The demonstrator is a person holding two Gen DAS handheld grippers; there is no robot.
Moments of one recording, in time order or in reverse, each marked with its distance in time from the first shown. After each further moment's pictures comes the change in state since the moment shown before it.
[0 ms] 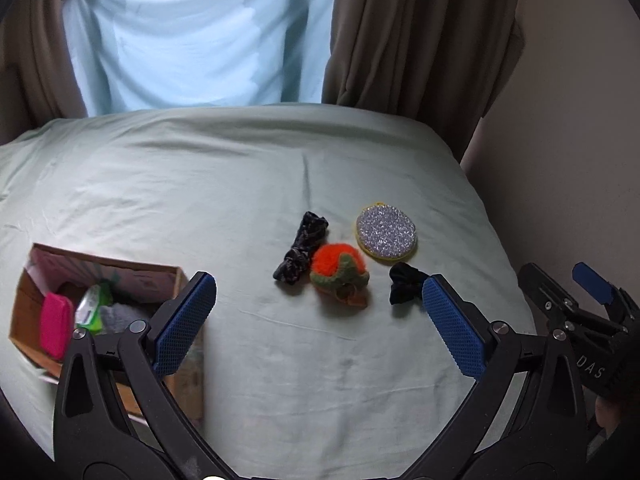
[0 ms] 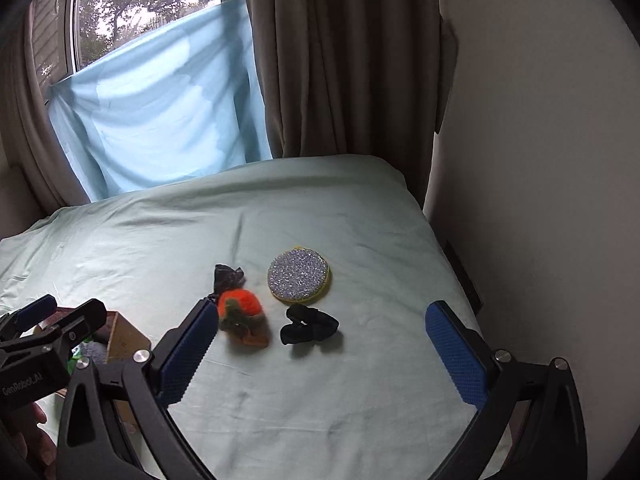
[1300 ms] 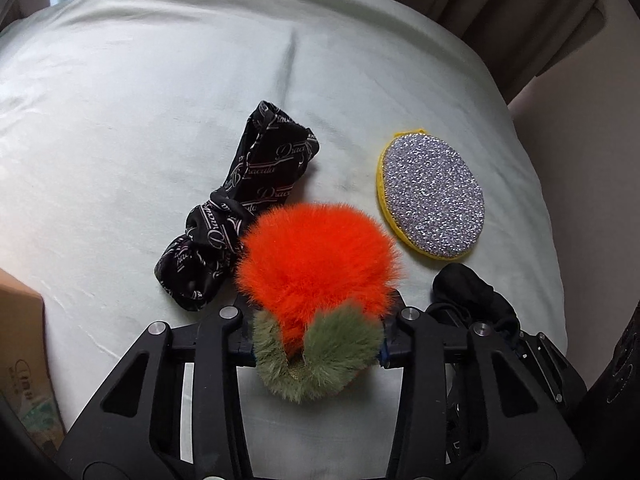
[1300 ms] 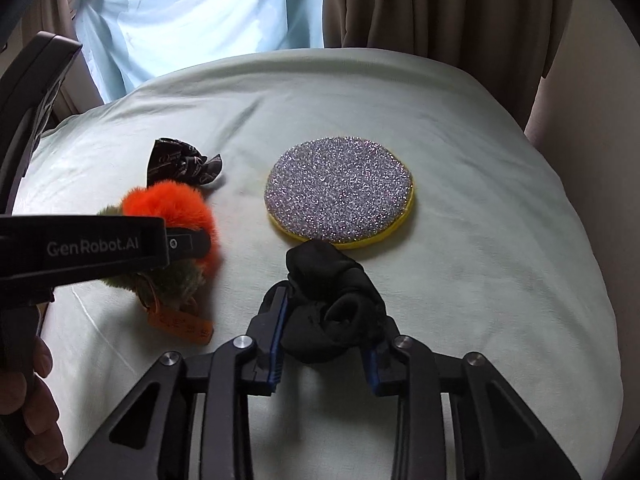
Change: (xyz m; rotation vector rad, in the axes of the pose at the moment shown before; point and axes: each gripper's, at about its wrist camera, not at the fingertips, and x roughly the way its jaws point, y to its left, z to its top) left arm 0.238 0.007 -0.022 -0.173 0.277 -0.098; right arm 0.233 0.017 -0.068 -0.197 0.172 0.138
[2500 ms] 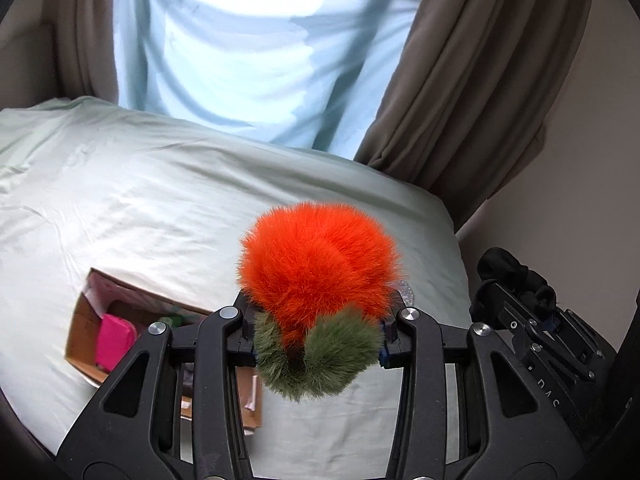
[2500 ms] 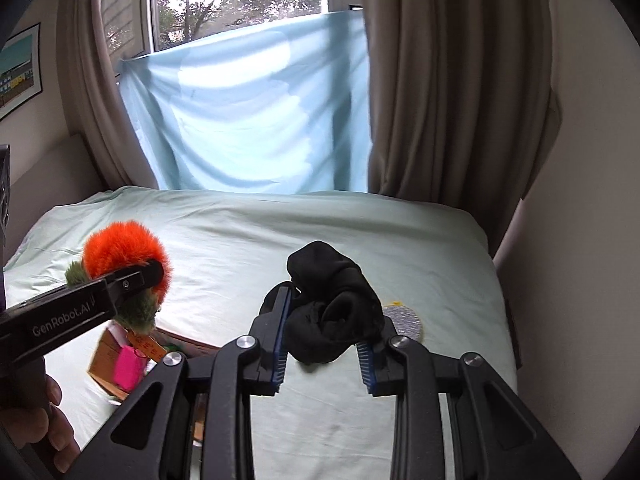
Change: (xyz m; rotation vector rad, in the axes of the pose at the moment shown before) left arm -0.396 0.074 0.053 -0.030 -0.317 0.027; right arm -0.310 0.129 0.149 0.002 -0.171 0.037
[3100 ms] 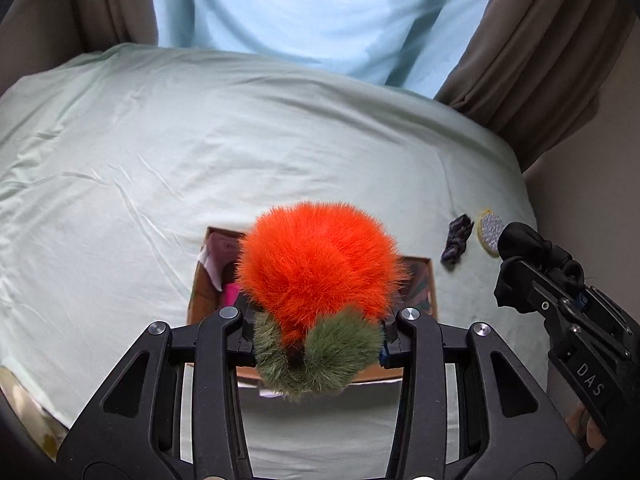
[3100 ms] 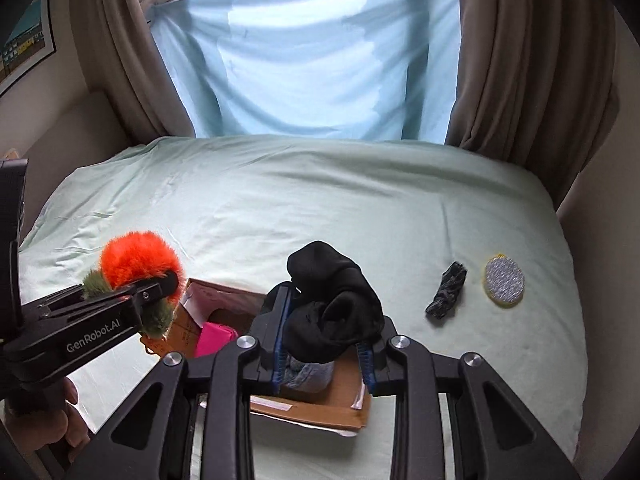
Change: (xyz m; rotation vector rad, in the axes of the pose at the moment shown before) left arm 0.013 0.210 -0.020 0.012 0.262 0.092; right arm 0.067 0.194 -0.028 0.010 0.203 0.073
